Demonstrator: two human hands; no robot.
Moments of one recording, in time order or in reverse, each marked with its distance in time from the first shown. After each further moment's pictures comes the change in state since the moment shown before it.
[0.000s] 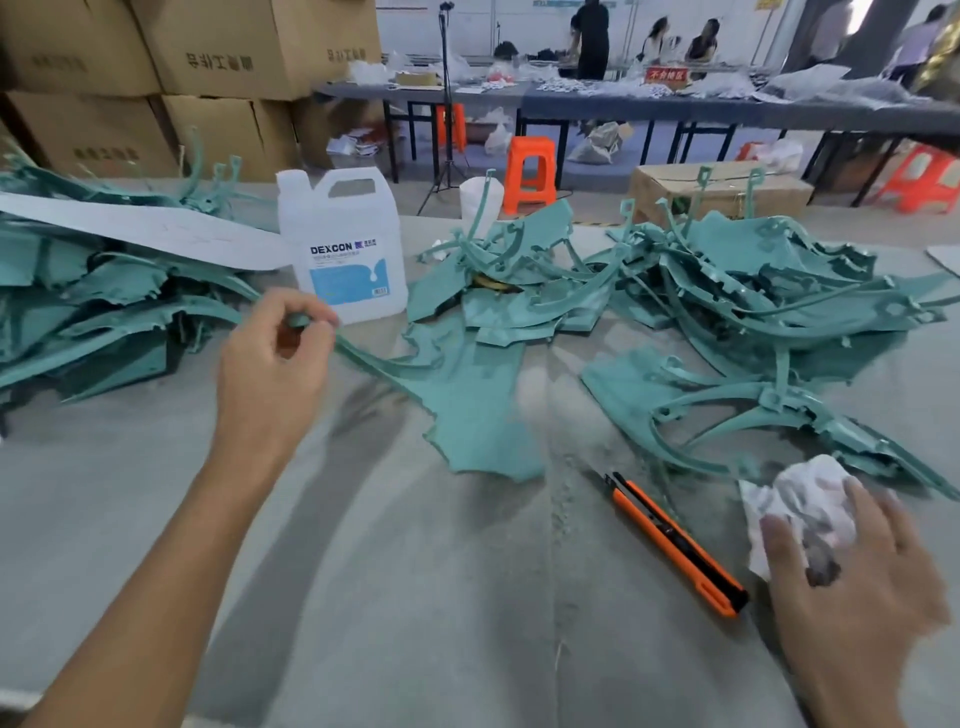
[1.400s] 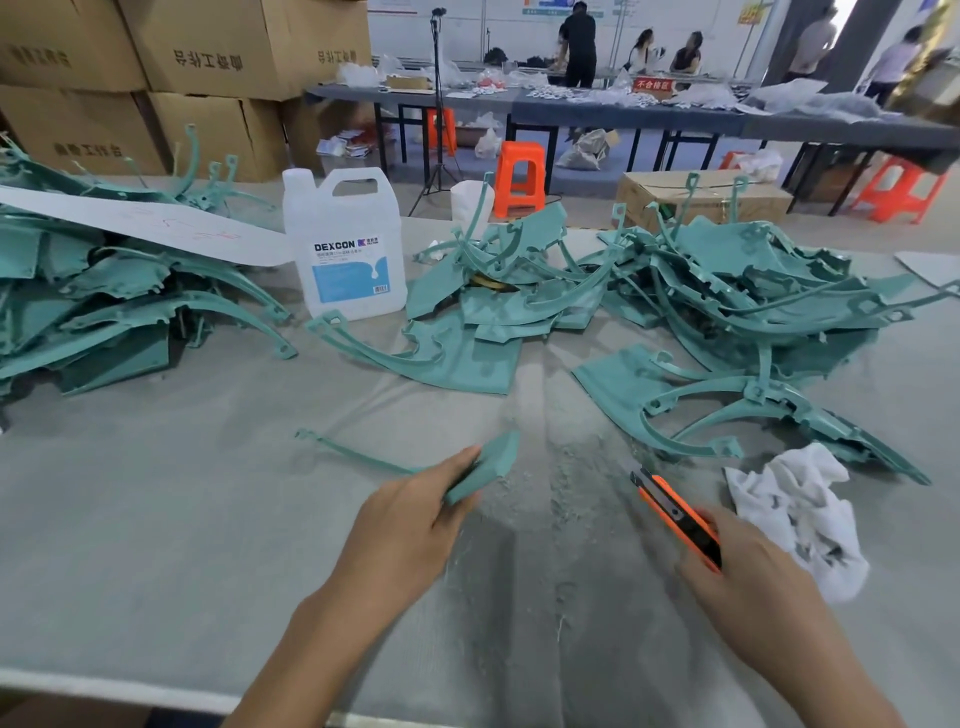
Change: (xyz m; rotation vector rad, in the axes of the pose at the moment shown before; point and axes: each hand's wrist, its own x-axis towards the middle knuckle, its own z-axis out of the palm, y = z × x) left_hand -0.129 0.022 0.028 0.296 -0.611 -0.038; right_hand -0.021 -0.062 -0.024 -0.270 -0.724 -0.045
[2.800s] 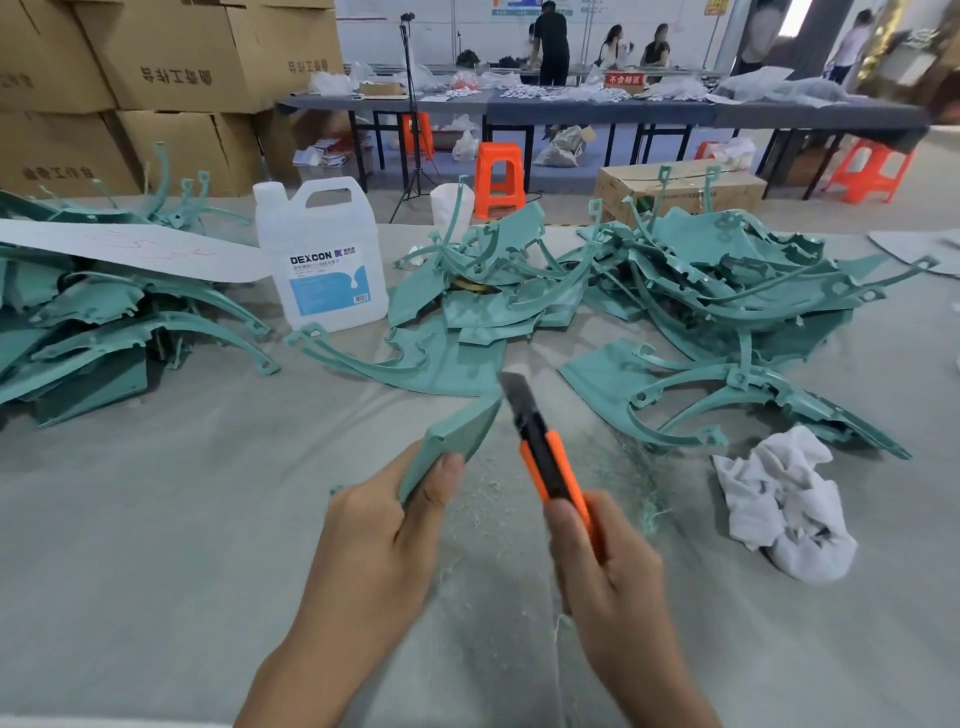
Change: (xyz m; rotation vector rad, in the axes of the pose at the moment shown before) left_hand -0.021 0.049 -0.040 -0.257 0.230 0.087; right_hand -0.031 -0.082 0.055 0.840 0.158 -0.293
